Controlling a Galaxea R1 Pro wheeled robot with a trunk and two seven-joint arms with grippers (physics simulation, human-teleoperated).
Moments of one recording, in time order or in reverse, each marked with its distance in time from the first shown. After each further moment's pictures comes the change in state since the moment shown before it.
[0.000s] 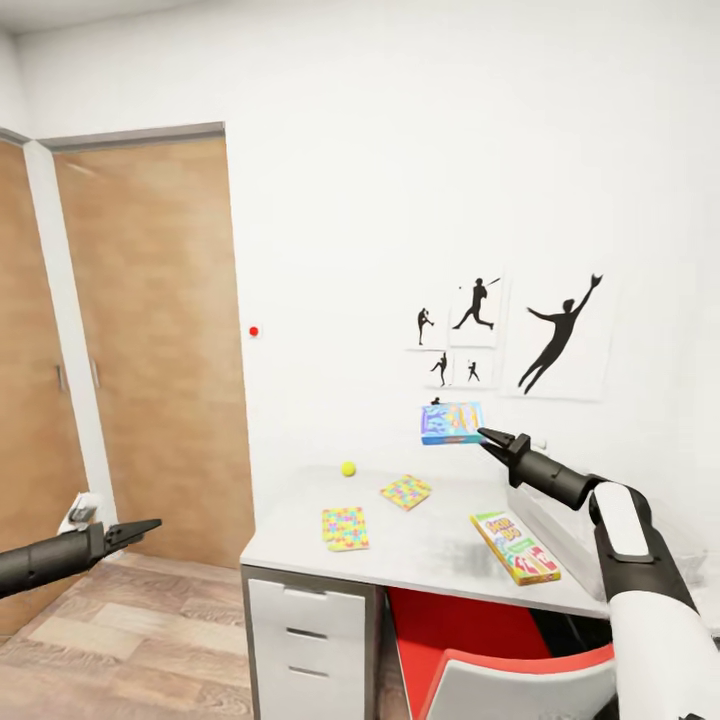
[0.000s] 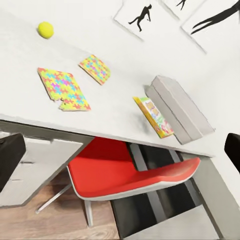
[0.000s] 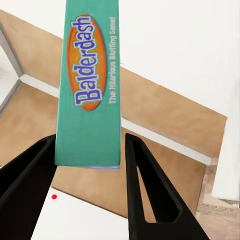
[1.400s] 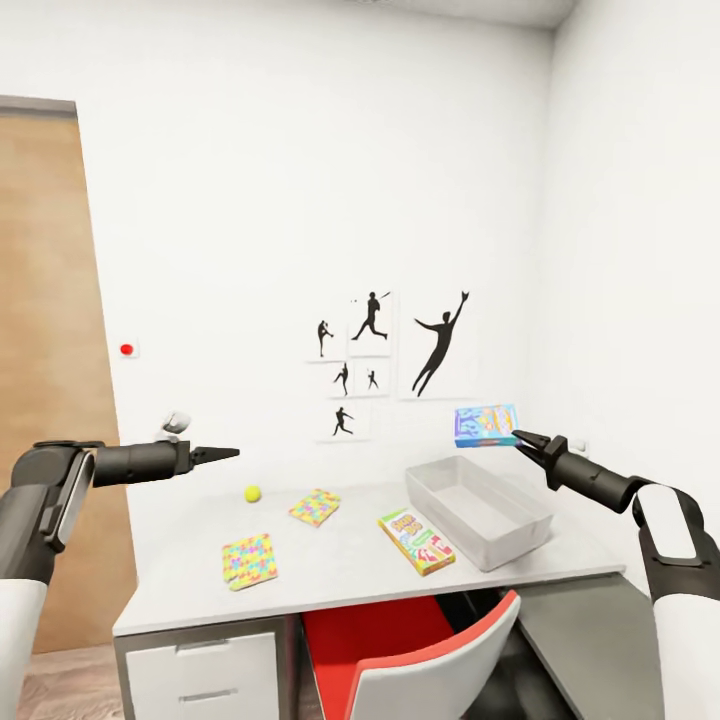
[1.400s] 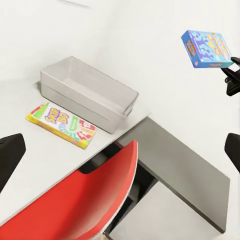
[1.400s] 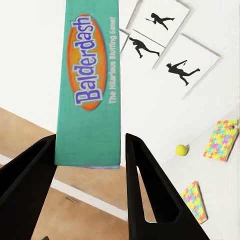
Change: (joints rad) left arm -0.312 -0.081 -0.324 -0.048 -0.007 0.062 0.013; right arm 0.002 -0.121 -0.021 0.022 0.003 -0.001 0.000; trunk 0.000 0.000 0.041
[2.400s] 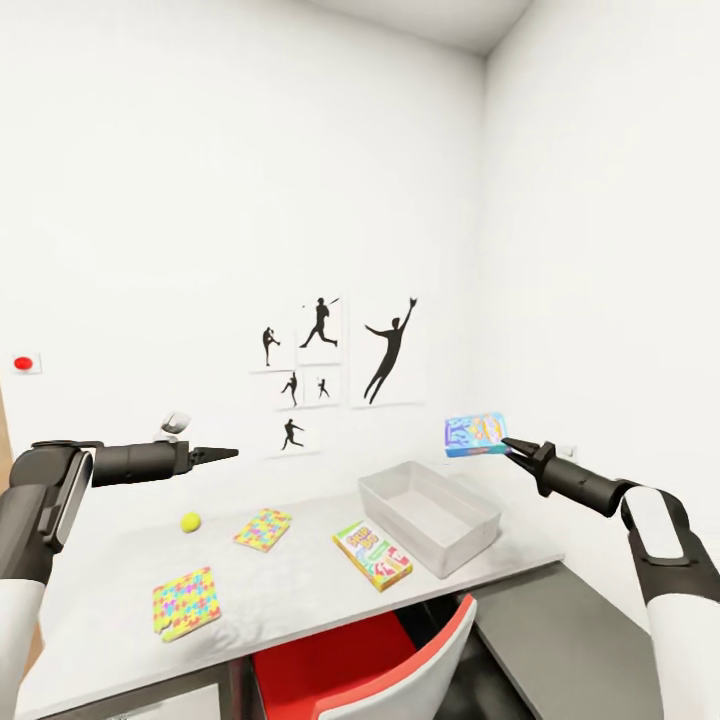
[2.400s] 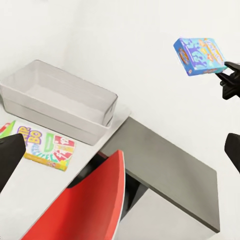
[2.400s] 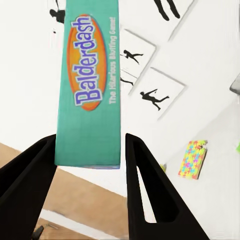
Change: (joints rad) left arm 0.000 0.005 0.000 0.000 -0.003 -0.001 -0.003; right arm -0.002 0.001 0.046 0.044 -0.002 0.001 -0.002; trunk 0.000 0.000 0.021
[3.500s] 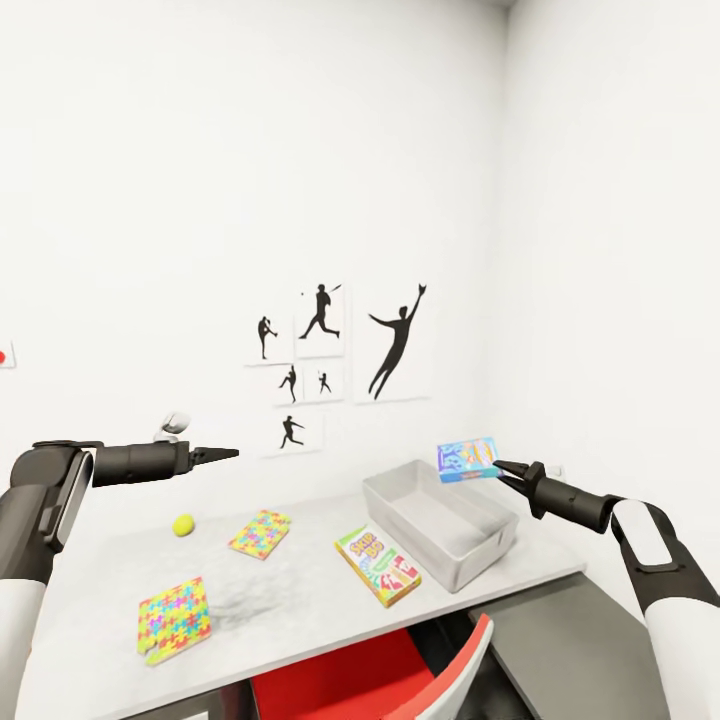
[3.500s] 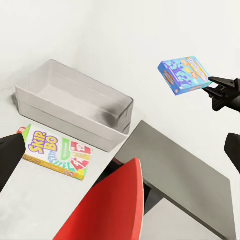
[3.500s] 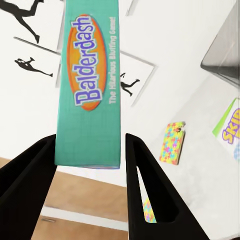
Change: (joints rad) left arm 0.000 -0.002 0.000 0.000 -0.002 0.000 0.003; right arm 0.000 -0.020 0.058 0.134 -0.001 0.000 0.000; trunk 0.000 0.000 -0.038
